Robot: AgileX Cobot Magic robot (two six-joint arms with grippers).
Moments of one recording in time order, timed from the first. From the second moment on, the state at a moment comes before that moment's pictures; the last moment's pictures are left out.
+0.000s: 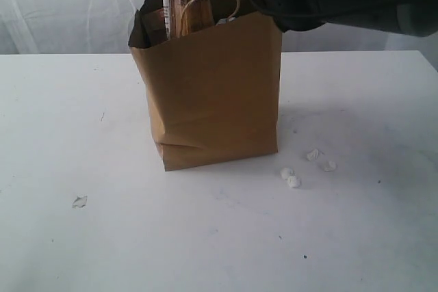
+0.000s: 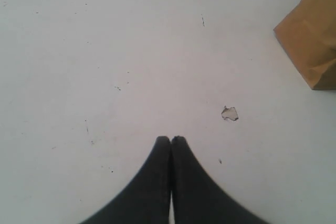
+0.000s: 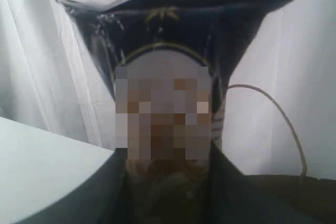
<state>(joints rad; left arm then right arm) -0.07 0.01 0.02 -0.10 0.42 -0.08 0.71 1.70 -1.44 1.07 -0.26 -0.96</state>
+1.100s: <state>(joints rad) -0.07 0.01 0.02 -0.10 0.42 -0.08 0.71 1.84 -1.44 1.10 -0.36 -0.96</state>
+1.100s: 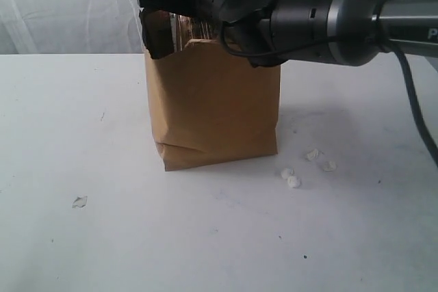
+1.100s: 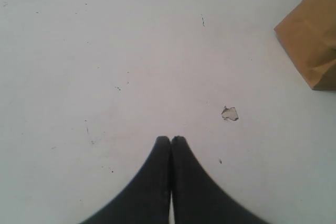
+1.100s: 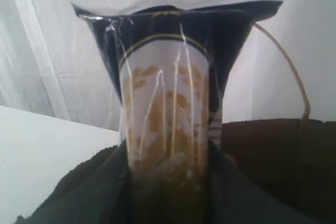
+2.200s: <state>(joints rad) -0.07 0.01 0.02 -0.10 0.42 -0.08 0.71 1.74 -1.45 1.09 -0.31 -1.06</state>
